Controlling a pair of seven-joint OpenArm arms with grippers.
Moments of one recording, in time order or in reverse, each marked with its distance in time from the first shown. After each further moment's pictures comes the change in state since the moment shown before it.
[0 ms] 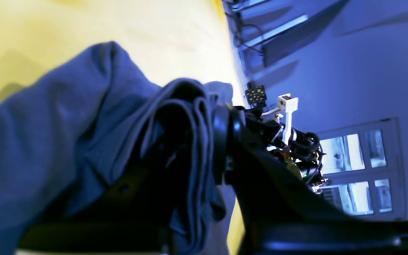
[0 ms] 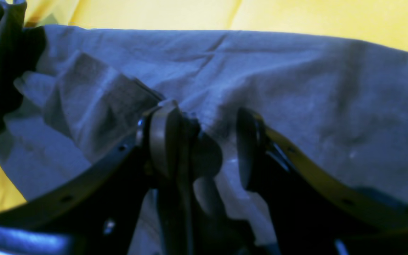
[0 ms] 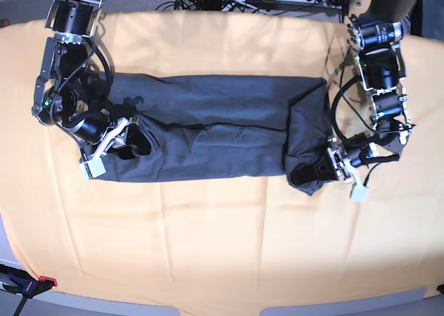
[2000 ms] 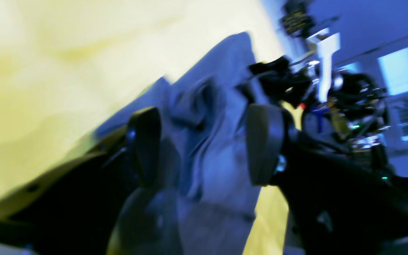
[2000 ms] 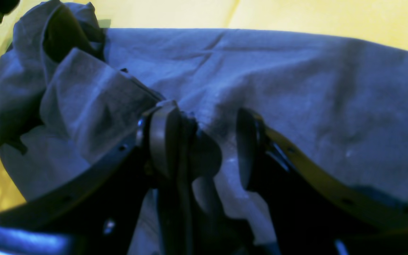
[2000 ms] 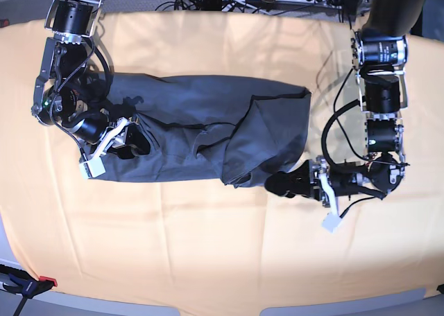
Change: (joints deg) left arm -7.4 -3.2 12.5 8.5 8.0 -3.7 1.8; right arm 0.0 0.1 0.0 0.0 -0.2 0.0 -0.1
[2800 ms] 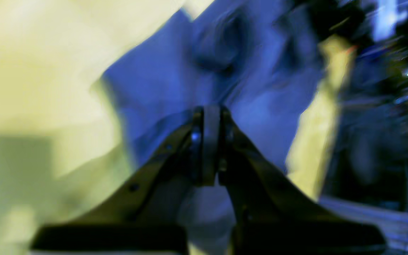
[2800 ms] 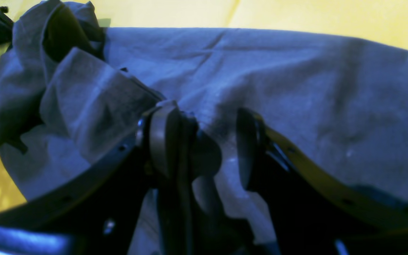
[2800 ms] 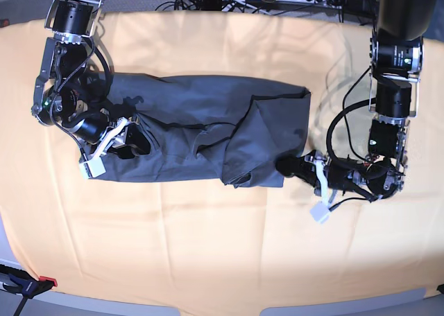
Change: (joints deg) left arm -2.0 -4.5 14.7 0.1 8.1 -0.6 -0.5; right arm 0.0 0.0 0.0 0.0 0.0 0.0 -0.2
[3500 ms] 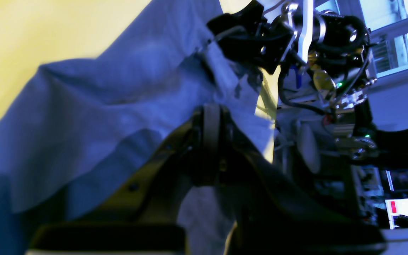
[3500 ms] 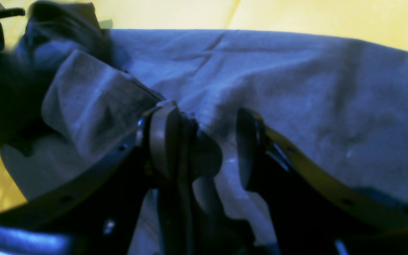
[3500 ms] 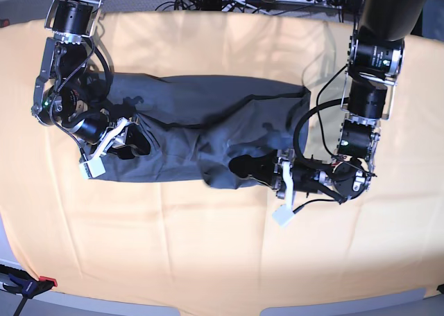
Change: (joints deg) left arm 0.2 7.7 3.3 0.0 -15.8 0.5 0.3; right arm 0.0 0.0 0.0 0.0 0.2 0.0 0.2
